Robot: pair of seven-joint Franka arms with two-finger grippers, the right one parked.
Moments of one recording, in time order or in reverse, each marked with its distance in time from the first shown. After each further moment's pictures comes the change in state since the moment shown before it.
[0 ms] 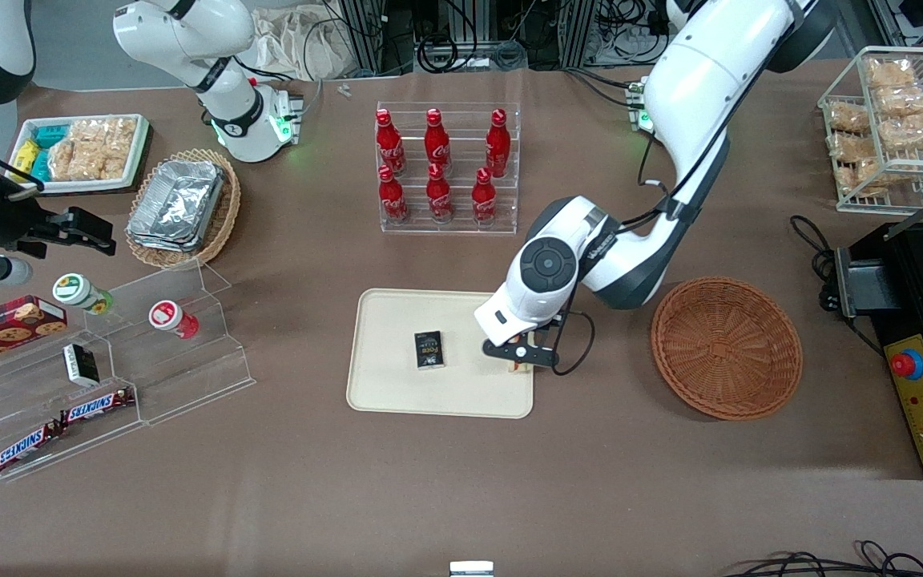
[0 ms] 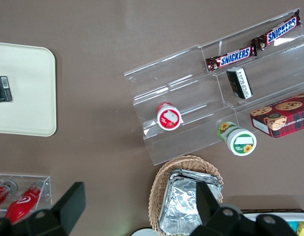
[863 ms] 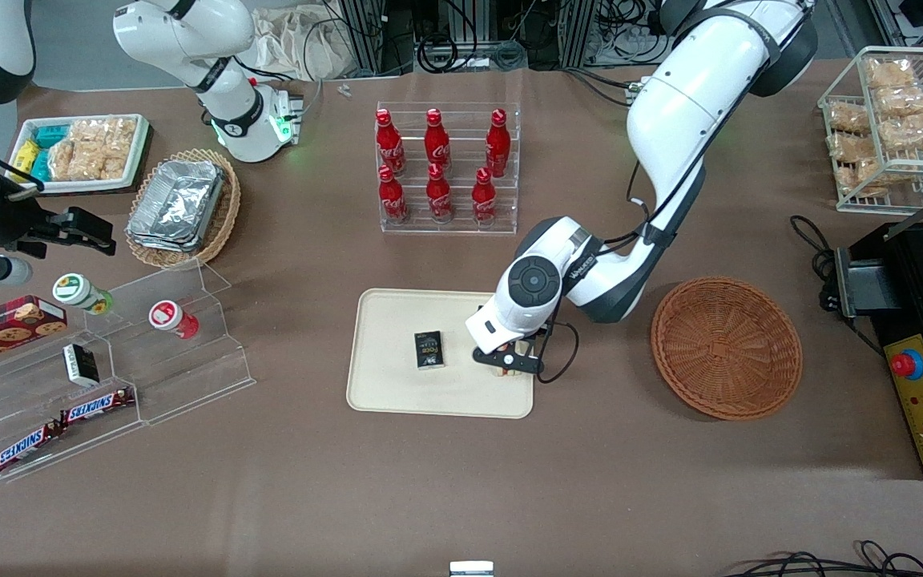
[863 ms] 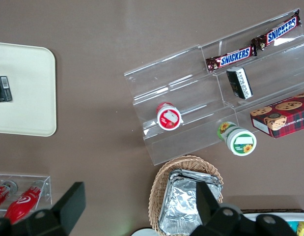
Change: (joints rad) arm -0.012 0.078 0.000 0.018 0.021 0.061 -0.025
